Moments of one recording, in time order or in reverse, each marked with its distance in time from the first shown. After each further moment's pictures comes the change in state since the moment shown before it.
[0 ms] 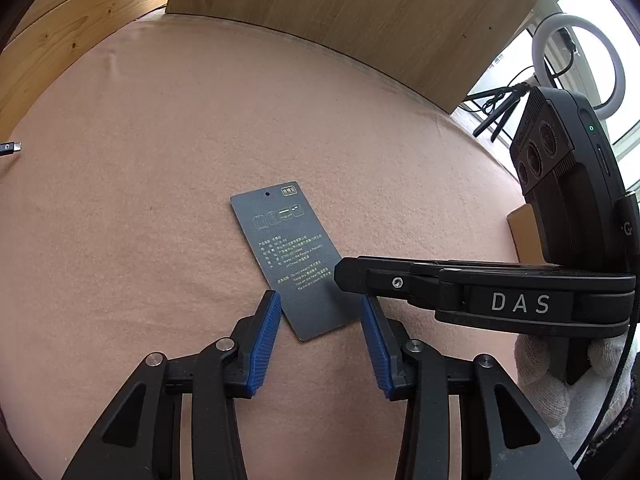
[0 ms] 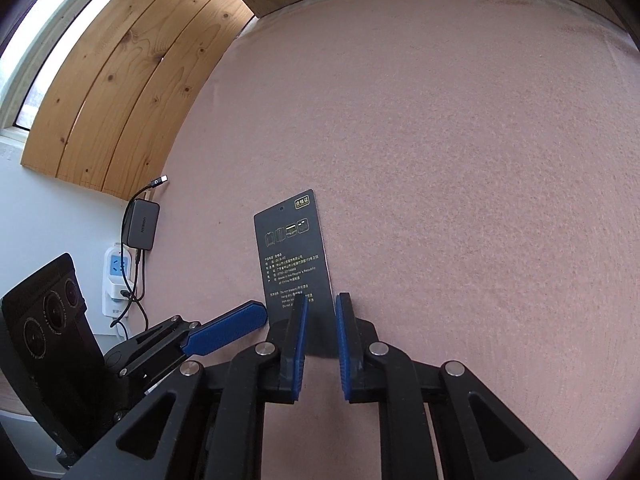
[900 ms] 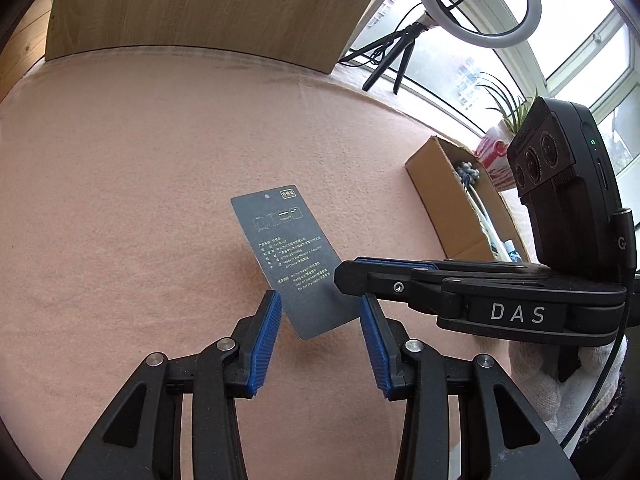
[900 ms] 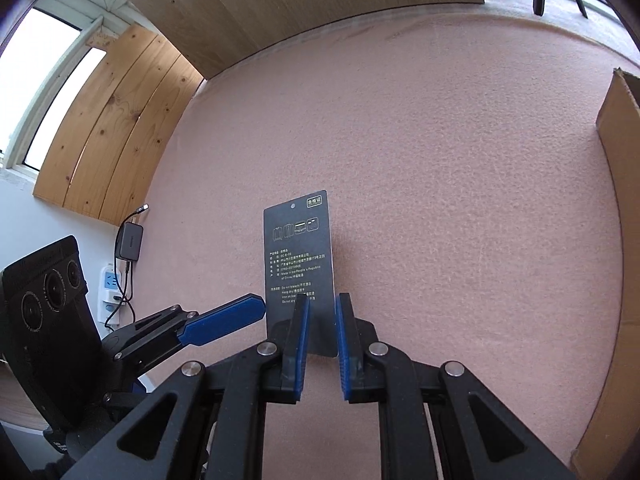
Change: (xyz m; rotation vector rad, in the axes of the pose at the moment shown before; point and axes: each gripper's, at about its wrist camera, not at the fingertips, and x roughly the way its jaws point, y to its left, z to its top) left arm 0.010 -0.127 -0.014 0.227 0.051 -0.172; right arm -0.102 -0.071 -0.069 0.124 -0.175 -0.085
